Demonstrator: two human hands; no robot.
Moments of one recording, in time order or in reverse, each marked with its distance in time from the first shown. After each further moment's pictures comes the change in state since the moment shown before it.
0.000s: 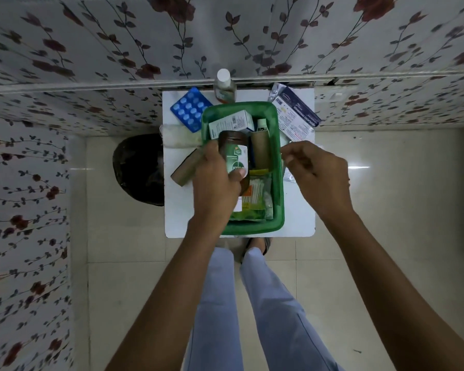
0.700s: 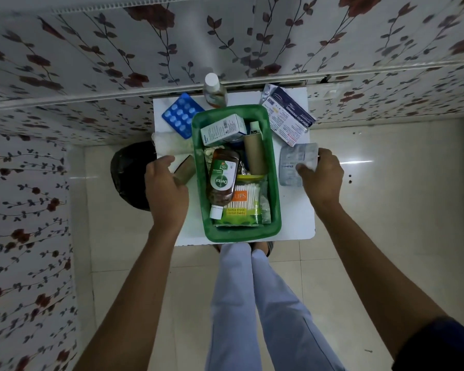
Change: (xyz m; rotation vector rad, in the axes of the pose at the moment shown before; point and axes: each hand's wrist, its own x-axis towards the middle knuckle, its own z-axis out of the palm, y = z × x) left_hand 0.029 -0.074 -0.015 0.127 0.184 -0.020; right_hand 0.032 0.093 0.033 -0.142 0.183 0.405
